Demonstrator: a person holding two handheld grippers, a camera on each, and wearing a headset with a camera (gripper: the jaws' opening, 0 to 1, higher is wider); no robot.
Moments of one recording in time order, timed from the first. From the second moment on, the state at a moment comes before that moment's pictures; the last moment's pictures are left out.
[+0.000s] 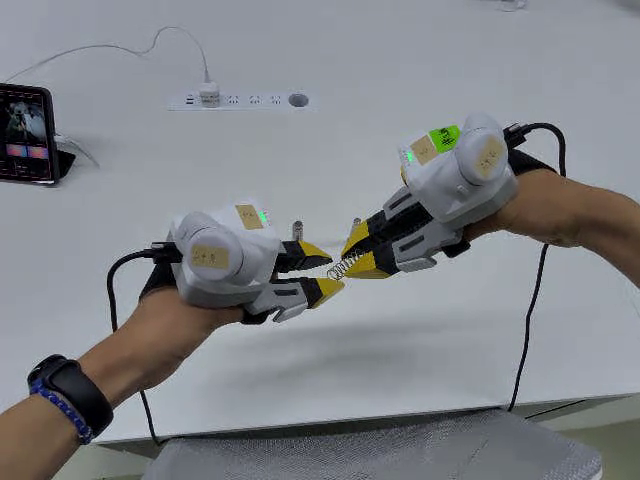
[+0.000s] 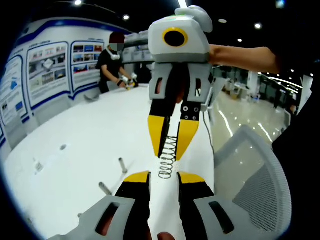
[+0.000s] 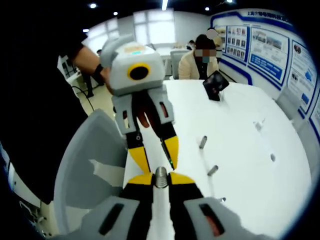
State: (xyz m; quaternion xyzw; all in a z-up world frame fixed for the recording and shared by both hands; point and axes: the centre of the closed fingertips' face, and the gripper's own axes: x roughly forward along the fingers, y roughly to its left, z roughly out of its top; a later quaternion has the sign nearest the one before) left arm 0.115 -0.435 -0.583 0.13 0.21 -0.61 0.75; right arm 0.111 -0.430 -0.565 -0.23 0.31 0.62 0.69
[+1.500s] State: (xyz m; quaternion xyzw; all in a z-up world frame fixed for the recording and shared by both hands) left arm 0.147 -0.356 -0.613 0.11 0.26 -0.50 0.82; right arm 0.133 -0.477 -0.606 -0.26 0.37 0.55 0.71
